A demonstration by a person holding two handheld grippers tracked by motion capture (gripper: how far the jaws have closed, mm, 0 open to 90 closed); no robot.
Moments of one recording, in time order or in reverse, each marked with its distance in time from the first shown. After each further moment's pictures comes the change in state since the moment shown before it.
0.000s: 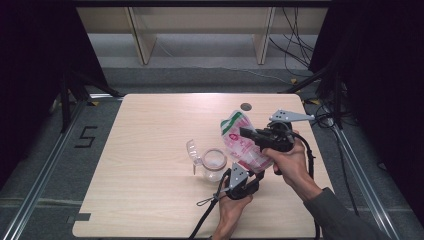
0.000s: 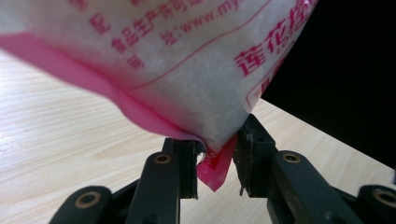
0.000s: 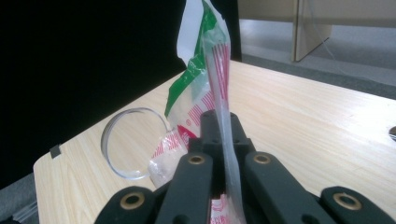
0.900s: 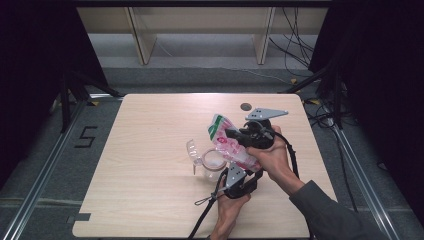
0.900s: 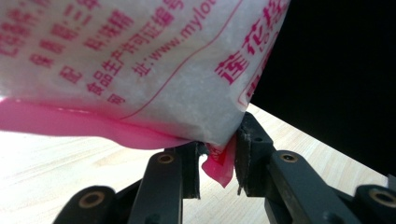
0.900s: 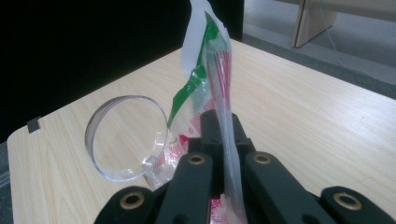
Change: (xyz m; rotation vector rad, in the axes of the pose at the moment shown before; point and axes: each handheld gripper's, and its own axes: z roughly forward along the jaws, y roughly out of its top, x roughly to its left) left arm 0.007 -0.002 0.000 -0.046 -0.037 -0.029; right arm 0.015 0.008 0.039 0.106 -0.040 -0.088
